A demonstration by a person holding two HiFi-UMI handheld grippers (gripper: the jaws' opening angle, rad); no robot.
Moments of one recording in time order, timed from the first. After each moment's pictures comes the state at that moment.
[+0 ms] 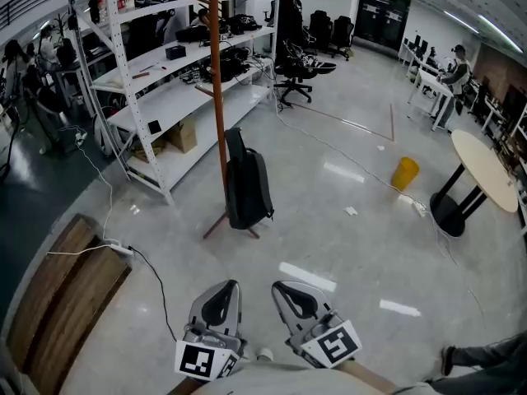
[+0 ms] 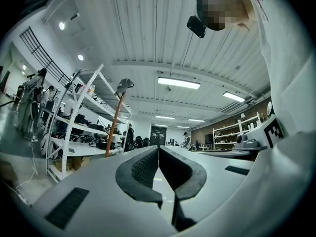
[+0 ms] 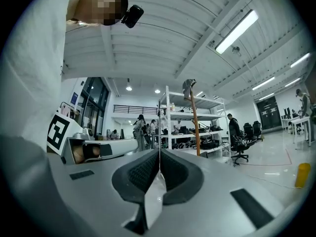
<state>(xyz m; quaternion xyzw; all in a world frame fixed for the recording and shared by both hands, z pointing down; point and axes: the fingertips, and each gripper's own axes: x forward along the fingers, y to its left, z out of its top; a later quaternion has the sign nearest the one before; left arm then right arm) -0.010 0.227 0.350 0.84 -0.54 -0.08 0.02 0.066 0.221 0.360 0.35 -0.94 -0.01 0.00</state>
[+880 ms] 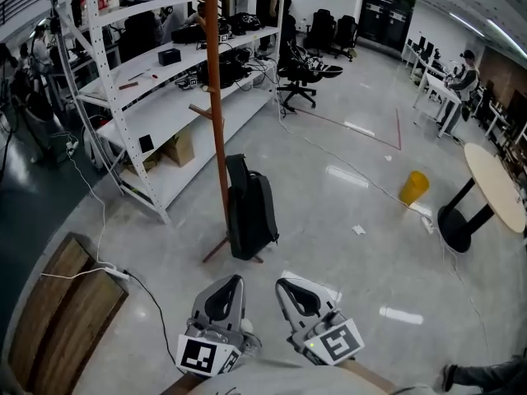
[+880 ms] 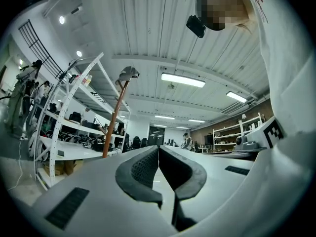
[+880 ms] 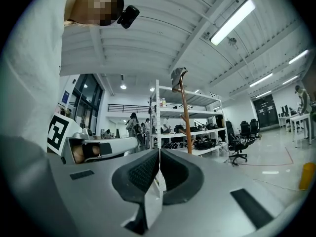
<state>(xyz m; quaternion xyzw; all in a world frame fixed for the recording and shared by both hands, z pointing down) -0.043 0.033 0.351 0.85 -0.52 -0.09 0.02 0.032 0.029 0.364 0.37 -0.93 0.01 0.00</state>
